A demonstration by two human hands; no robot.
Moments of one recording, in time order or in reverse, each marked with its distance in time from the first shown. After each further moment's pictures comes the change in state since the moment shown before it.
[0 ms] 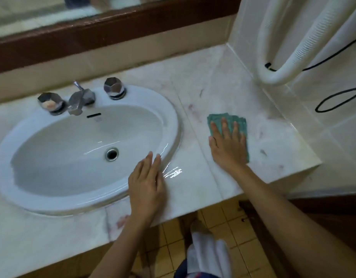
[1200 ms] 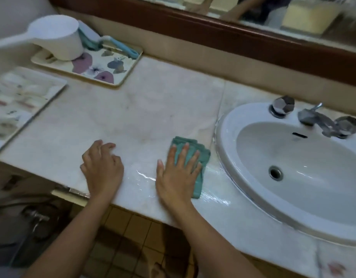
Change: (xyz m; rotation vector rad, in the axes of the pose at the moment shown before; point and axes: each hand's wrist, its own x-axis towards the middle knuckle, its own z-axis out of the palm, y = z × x) left_hand -0.188 -0.526 -0.263 0.088 0.363 -0.942; right_hand -0.265 -0.635 0.182 0.000 -0.082 -0.546
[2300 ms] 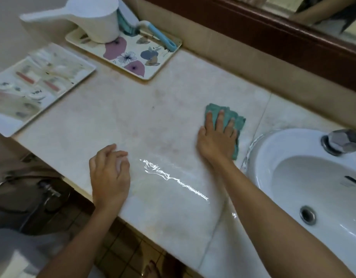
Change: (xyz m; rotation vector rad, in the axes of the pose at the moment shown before) left_hand 0.002 -0.003 0.002 -0.299 0.154 -0.140; right_hand 0.175 0.010 -0.031 -0.089 -0.080 -0.105
